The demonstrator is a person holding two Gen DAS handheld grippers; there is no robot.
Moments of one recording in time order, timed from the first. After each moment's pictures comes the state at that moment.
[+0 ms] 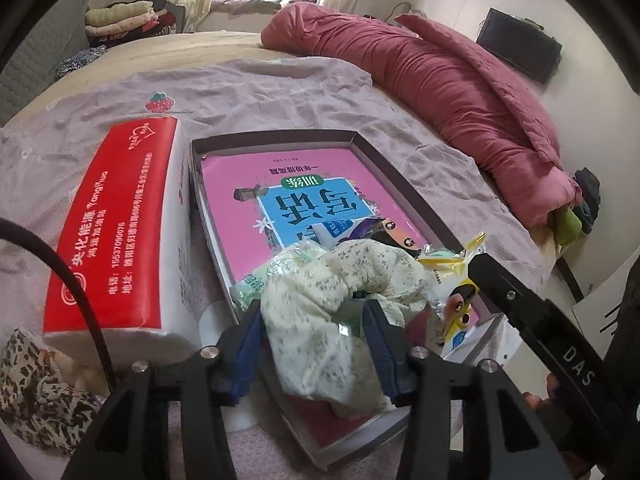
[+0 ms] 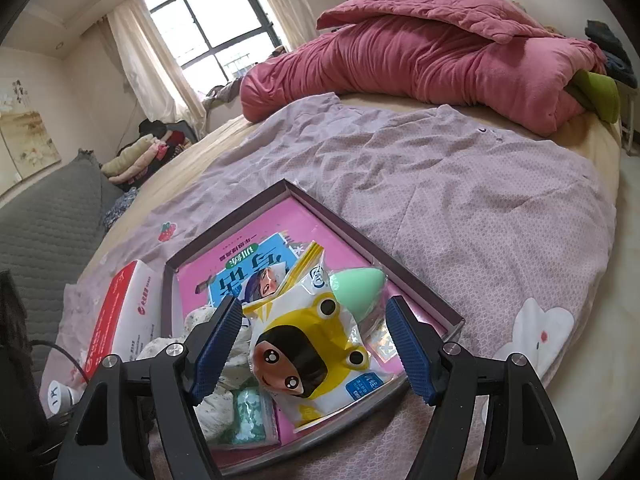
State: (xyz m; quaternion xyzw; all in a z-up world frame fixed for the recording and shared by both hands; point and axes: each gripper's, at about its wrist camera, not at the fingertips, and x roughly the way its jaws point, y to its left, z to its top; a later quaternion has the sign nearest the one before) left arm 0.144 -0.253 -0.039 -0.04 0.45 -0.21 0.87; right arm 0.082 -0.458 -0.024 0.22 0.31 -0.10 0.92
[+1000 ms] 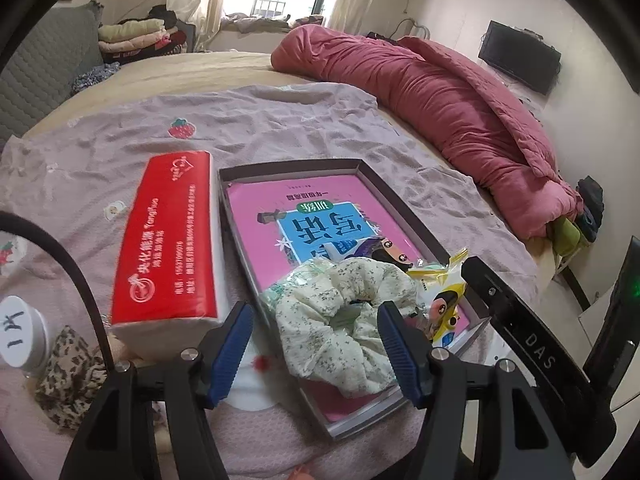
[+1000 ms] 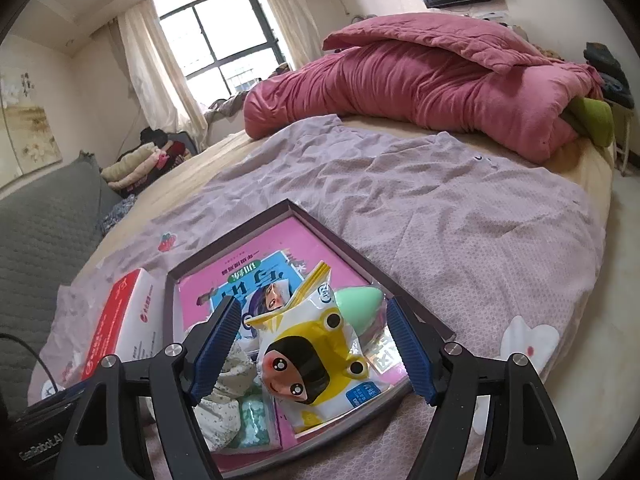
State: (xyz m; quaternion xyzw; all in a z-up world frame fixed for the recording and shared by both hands) left arm 0.118 -0.231 -0.002 -0.04 0.42 -0.19 0.89; right arm 0.074 -0.450 -0.011 0.20 0.28 -0.11 0.93
